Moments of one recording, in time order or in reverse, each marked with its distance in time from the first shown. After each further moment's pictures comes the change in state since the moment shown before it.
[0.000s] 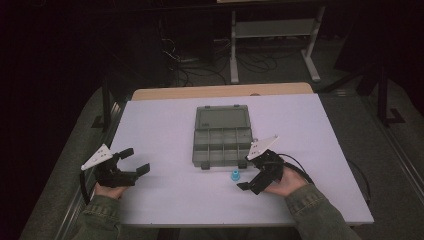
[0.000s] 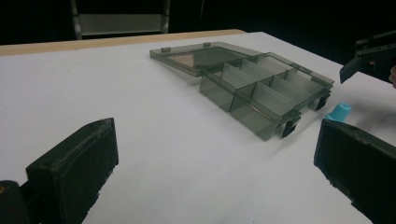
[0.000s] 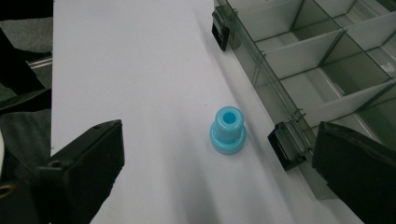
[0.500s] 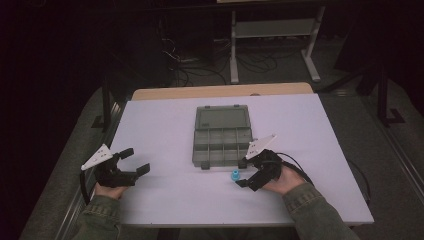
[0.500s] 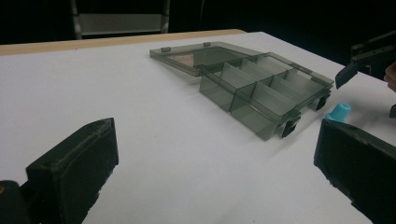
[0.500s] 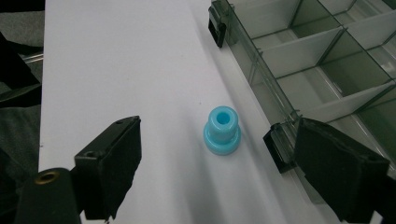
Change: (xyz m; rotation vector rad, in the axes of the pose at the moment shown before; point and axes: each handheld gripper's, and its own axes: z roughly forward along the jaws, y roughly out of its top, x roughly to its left) left arm 0.000 0.000 0.000 0.001 0.000 0.000; right arm -0.004 0.001 0.005 0.020 -0.004 -0.014
